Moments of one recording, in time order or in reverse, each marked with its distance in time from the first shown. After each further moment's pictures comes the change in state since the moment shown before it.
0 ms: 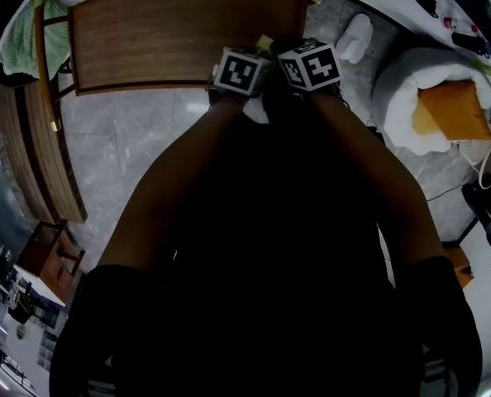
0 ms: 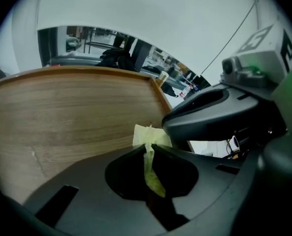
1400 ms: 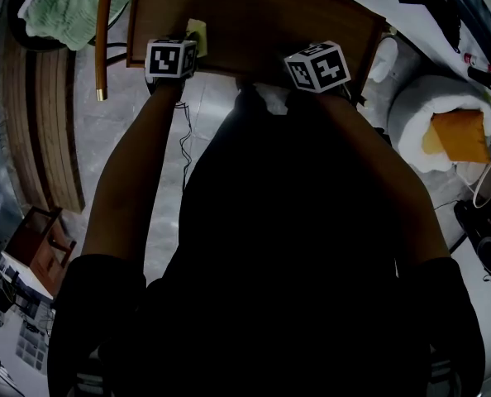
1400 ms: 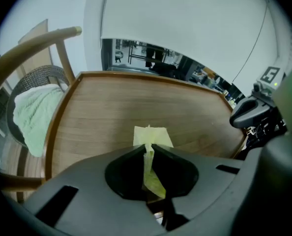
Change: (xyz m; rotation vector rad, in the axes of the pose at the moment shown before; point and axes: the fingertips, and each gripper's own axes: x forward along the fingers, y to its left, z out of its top) left arm -0.173 0.313 -0.093 -0.136 -0.082 0.270; right arm 0.093 0.156 0.068 -0.109 0.034 0.097
